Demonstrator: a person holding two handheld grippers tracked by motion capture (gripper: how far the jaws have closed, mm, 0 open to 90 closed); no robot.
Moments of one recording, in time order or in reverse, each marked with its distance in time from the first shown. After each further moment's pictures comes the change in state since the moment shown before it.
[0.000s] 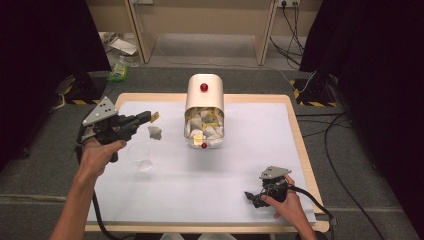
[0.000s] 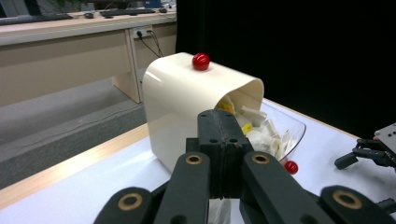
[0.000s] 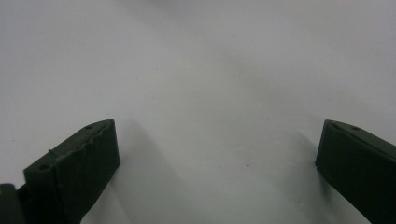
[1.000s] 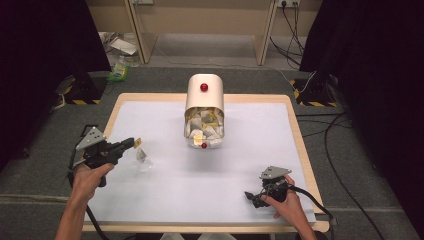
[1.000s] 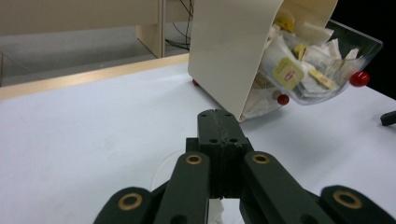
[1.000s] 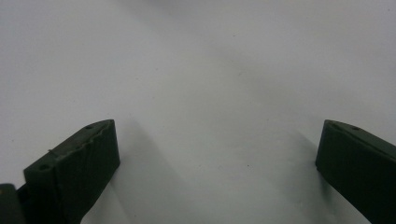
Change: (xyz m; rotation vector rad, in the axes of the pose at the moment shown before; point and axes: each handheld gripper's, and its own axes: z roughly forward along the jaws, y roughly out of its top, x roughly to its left) left arm 0.032 -0.098 -0.018 0.120 0.099 -0.152; right arm 0.000 0.000 0.000 0.002 0.000 0.000
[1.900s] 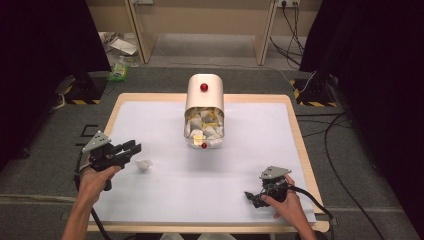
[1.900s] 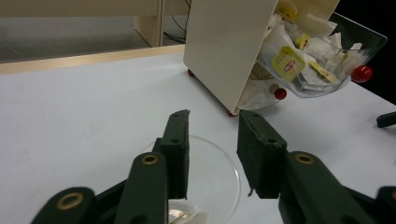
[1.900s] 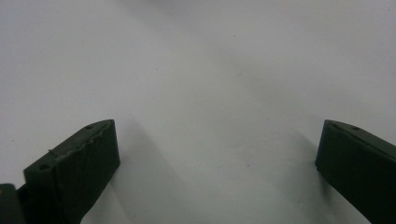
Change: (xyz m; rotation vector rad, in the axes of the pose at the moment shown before) left arm -0.008 -0.008 0.009 0.006 -0.011 -0.055; right arm 0.000 0.000 0.000 0.000 0.000 0.000
